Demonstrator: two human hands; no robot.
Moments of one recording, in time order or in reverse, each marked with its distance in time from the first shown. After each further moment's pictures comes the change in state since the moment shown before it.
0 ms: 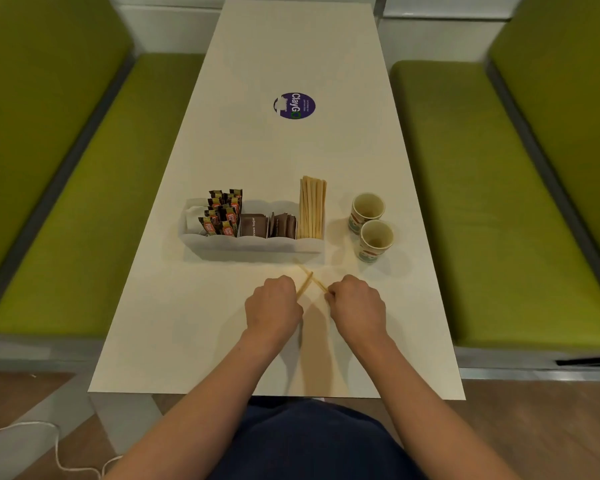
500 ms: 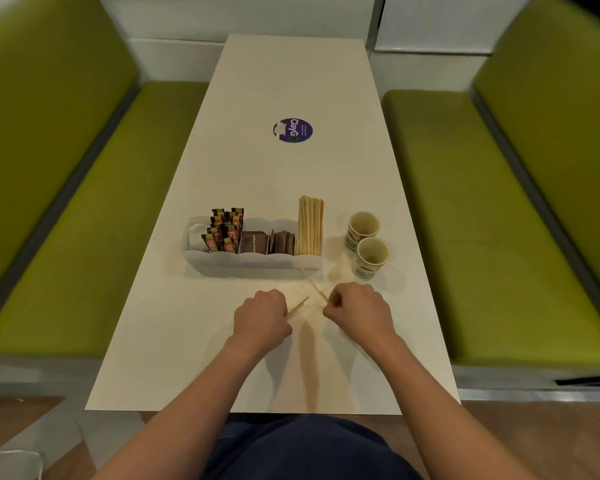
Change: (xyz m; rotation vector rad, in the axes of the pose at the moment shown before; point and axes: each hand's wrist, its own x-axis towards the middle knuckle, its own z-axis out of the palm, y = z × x) left_hand 0.004 -0.017 -0.018 0.037 -0.094 0.067; right_hand 0.009 0.007 -0.026 0.149 -0.060 -0.006
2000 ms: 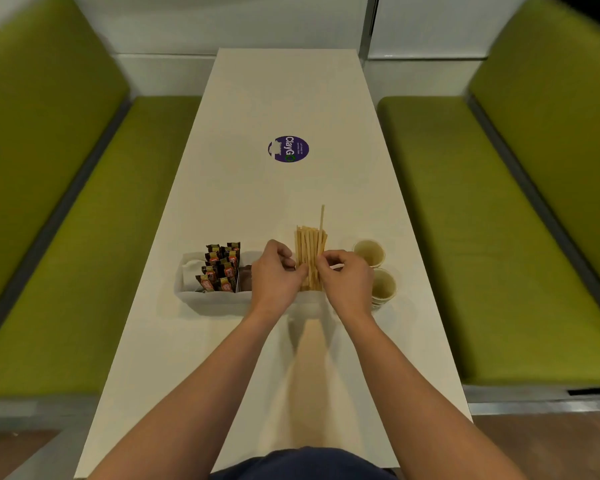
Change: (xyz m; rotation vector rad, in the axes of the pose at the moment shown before) left_hand 0.092 0.033 -0.054 -0.839 0.414 0.020; right_hand 0.093 -0.043 -0.015 0.714 0.455 0.097
